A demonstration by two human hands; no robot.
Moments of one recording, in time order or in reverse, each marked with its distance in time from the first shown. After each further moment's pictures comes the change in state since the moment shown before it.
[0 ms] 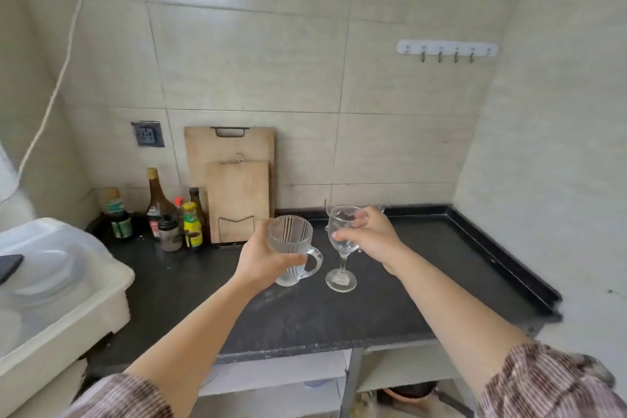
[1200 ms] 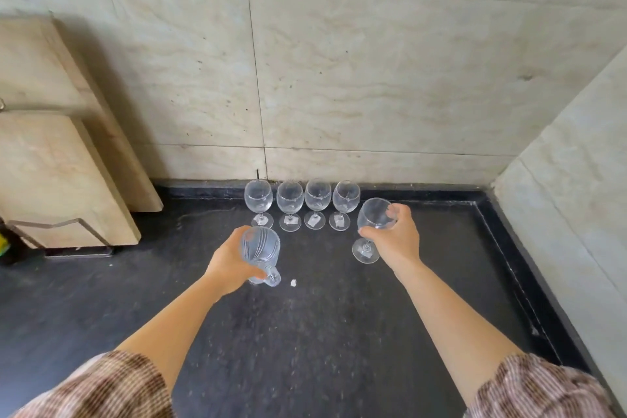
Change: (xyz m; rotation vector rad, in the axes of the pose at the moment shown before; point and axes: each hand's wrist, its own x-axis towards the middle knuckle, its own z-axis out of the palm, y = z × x) left_hand 0.350 -0.152 0.300 0.168 -0.215 -0.480; right_hand 0.448 0.275 -0.153 -0.103 0.130 0.316
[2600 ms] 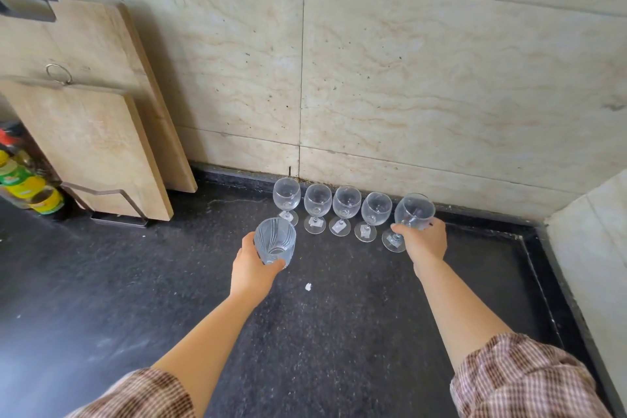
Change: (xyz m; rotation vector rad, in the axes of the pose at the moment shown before) left_hand -0.012 -0.001 0.038 -0.175 0.383 -0.224; right_hand 0.070 0.008 0.018 0.094 0.101 0.162
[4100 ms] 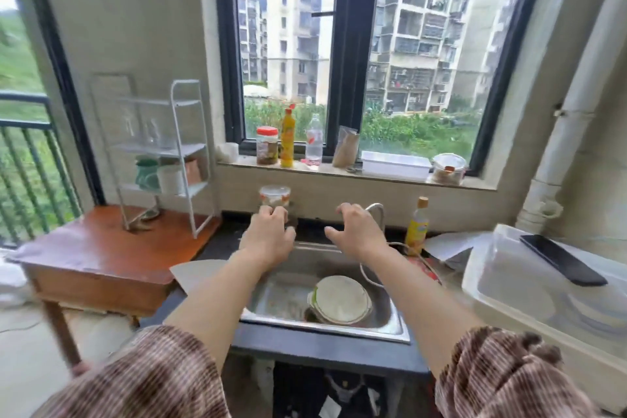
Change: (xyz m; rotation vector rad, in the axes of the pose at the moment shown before) left_hand -0.631 -0.397 -0.738 0.389 1.241 -0.568; right_hand -1.142 0.020 0.250 -0.368 -1.482 -1.916
